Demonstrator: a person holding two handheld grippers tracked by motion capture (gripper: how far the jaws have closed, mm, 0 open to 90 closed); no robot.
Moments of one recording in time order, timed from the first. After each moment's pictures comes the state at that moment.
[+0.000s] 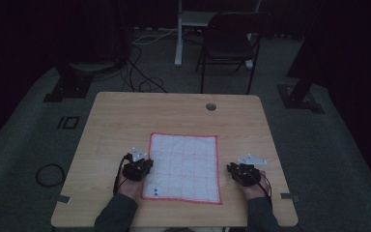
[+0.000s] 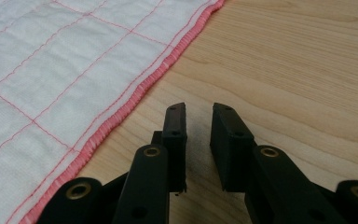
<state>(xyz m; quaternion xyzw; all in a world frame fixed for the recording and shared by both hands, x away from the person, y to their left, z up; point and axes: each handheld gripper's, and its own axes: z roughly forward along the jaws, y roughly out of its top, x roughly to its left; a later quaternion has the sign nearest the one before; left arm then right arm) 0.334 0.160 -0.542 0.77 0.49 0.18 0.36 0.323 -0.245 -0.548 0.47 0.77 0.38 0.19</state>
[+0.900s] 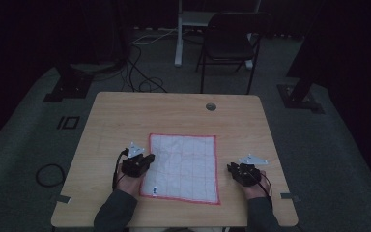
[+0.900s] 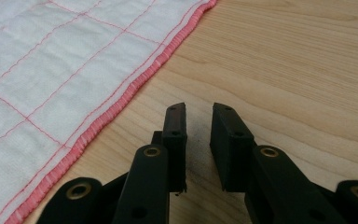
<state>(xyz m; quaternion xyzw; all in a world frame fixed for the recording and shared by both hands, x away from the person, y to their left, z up) 0.335 0.161 -0.513 0.76 0.46 0.17 0.42 0.323 -0.247 -0.548 0.47 0.77 0.38 0.19</state>
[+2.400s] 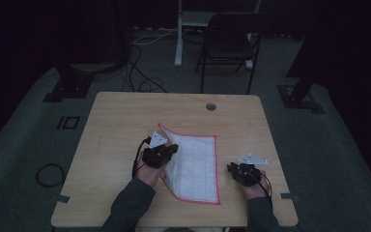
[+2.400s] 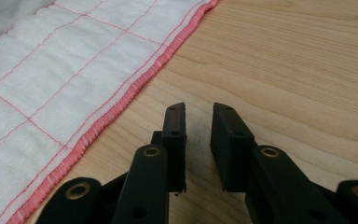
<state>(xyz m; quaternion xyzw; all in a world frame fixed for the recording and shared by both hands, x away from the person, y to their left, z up) 0.348 0.093 -0.471 0.78 0.39 0.15 0.47 0.324 -0.247 -0.548 0.47 0.77 0.38 0.19</state>
